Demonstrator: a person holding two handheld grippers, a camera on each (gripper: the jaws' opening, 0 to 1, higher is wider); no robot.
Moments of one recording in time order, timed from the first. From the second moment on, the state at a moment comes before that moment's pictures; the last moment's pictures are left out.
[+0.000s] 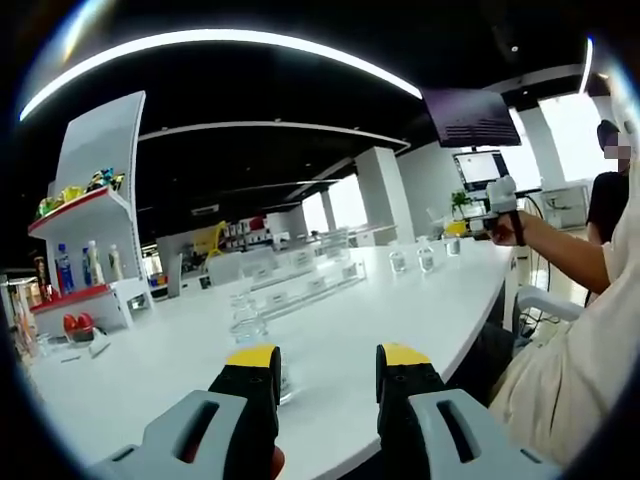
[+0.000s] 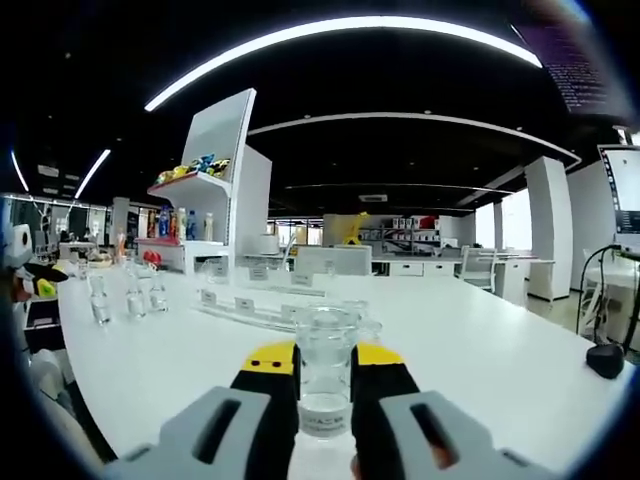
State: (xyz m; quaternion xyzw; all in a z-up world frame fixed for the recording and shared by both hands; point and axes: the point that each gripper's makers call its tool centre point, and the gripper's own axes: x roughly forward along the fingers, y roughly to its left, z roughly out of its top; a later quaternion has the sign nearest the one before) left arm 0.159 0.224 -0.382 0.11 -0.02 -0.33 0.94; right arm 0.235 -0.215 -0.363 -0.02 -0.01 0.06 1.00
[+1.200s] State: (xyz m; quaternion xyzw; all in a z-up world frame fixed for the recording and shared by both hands) left arm 0.161 0.207 -0.378 0.11 -0.01 -0.36 0.93; right arm 0.252 -0.200 -0.301 -0.01 -0.04 0.09 1.00
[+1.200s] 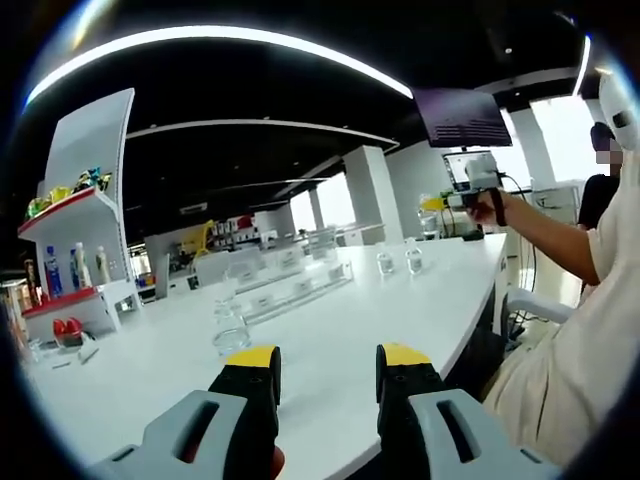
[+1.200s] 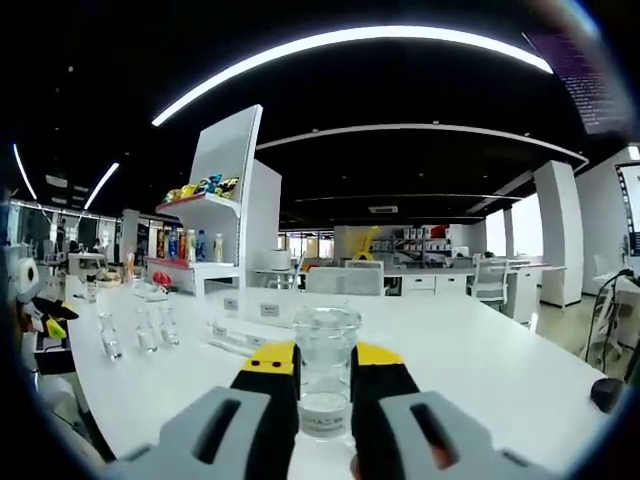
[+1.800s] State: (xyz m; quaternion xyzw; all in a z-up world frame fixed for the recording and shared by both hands) left arm 0.167 0.212 -0.372 0.09 -0.01 -0.37 0.92; right arm 0.283 -0.179 -0.271 -0.02 -0.04 0.09 0.99
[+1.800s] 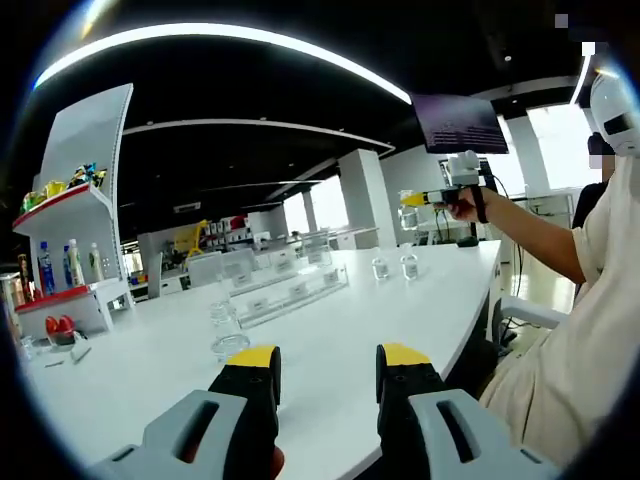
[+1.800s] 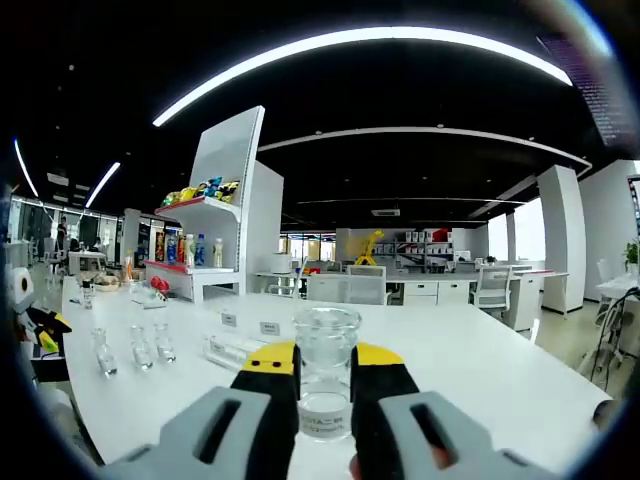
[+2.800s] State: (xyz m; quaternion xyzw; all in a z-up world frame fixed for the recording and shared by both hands) left arm 0.173 0.210 -0.373 0.08 0.00 -0.38 0.92; right arm 0.321 -0.173 -0.250 -0.02 -0.05 0.09 0.99
